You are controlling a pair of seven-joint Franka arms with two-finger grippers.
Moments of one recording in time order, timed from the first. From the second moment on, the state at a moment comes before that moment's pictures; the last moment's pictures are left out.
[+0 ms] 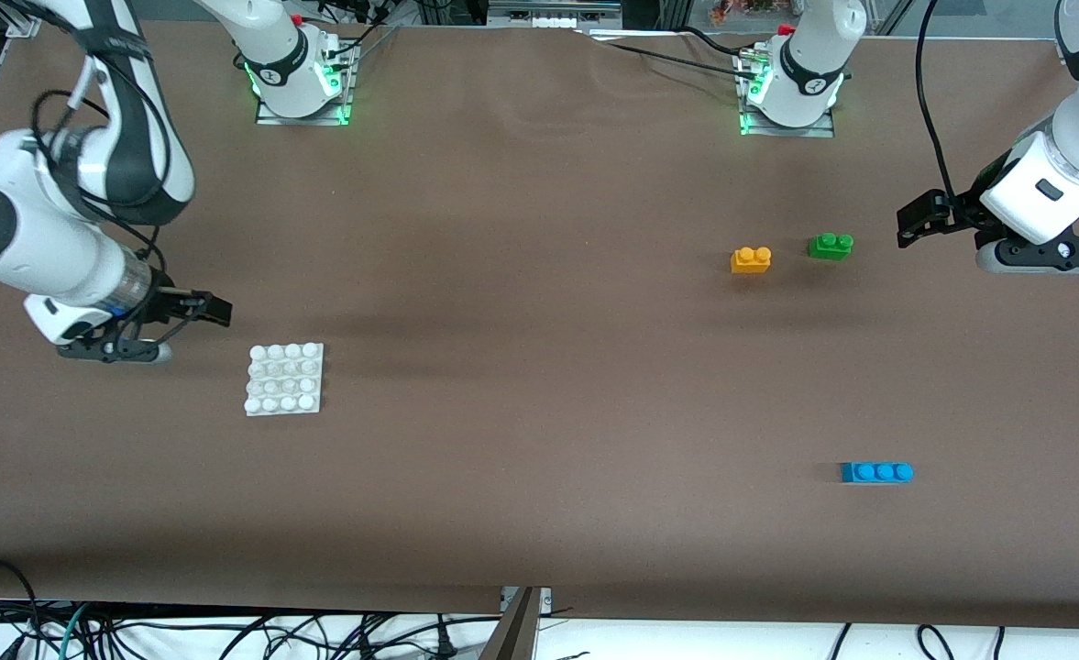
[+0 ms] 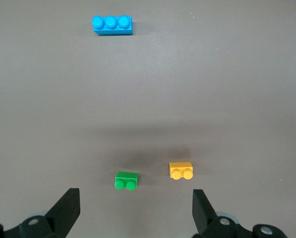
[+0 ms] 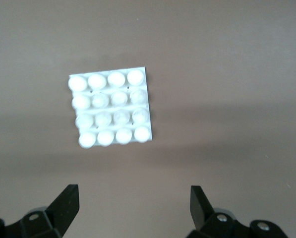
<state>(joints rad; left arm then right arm) -0.01 0.01 -0.06 -1.69 0.01 1.61 -0.08 0.13 0.25 -0.10 -1.95 0.00 2.15 0.07</state>
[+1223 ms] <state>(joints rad) -0.01 0.01 -0.06 -1.69 0.01 1.61 -0.08 0.09 0.47 -0.10 -1.98 0.11 2.50 0.09</state>
